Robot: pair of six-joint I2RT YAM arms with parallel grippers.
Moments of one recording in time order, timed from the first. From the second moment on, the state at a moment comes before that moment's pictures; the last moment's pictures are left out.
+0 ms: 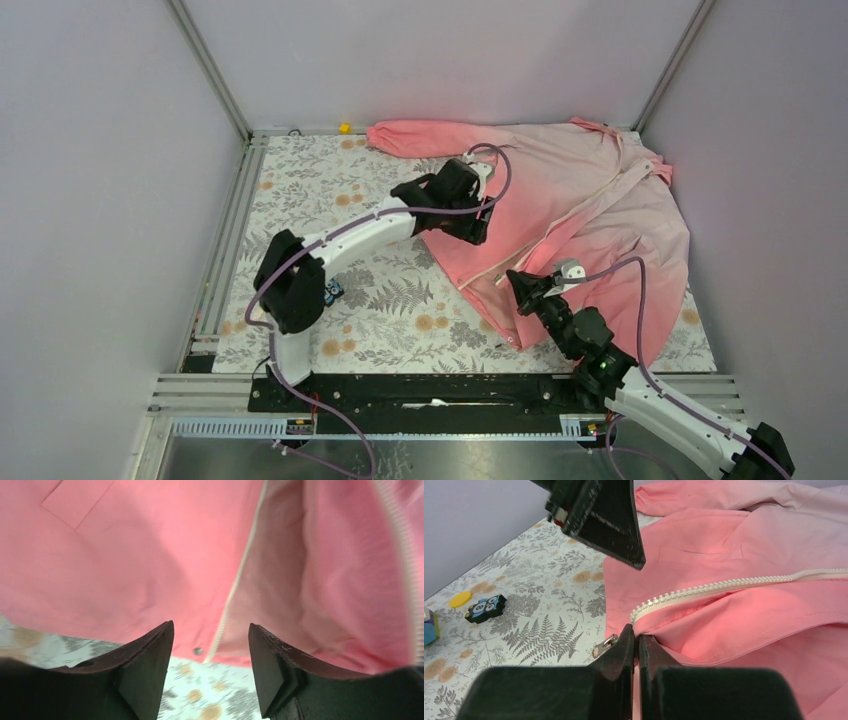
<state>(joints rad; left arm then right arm) -0.83 1.85 1.55 -0.47 0.05 -0.39 0.82 0.38 0.00 0.42 0.32 0.19</state>
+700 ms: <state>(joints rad) -0.81 2.35 2.08 -1.10 0.11 -0.08 0.82 0.39 0.00 0.40 0.31 0.21</state>
